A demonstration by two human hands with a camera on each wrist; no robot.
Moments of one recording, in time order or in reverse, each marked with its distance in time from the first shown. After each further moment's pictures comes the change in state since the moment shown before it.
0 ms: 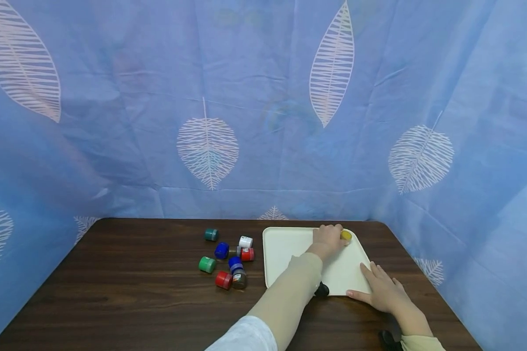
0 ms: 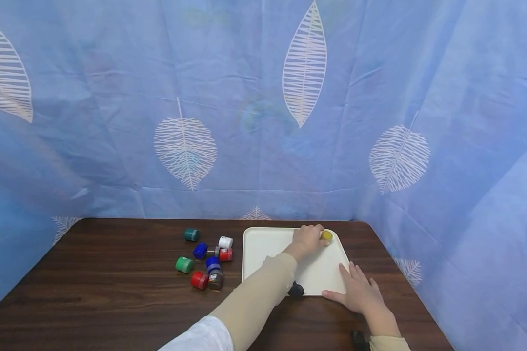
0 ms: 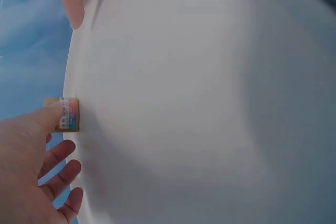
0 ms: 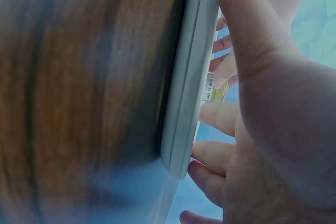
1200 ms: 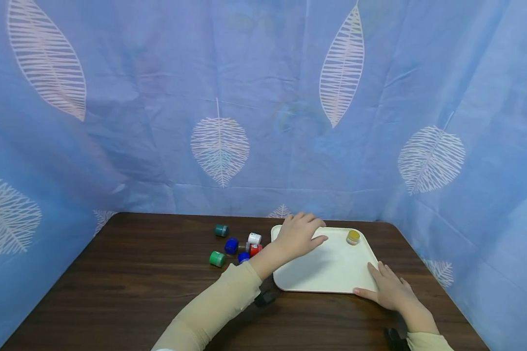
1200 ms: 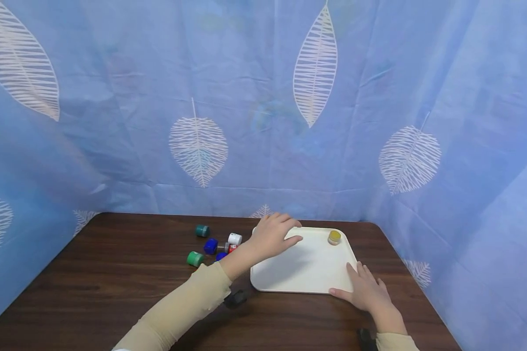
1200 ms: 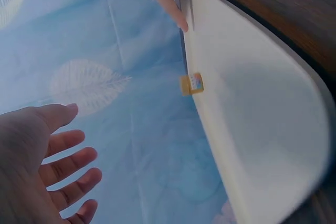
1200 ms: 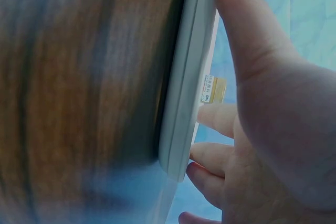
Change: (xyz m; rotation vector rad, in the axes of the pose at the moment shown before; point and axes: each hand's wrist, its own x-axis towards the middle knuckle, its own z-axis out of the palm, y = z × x) left_hand -0.120 -0.094 -0.113 0.120 0.369 0.403; right_hand 0.002 -0.004 -0.007 -0.020 -0.040 -0.004
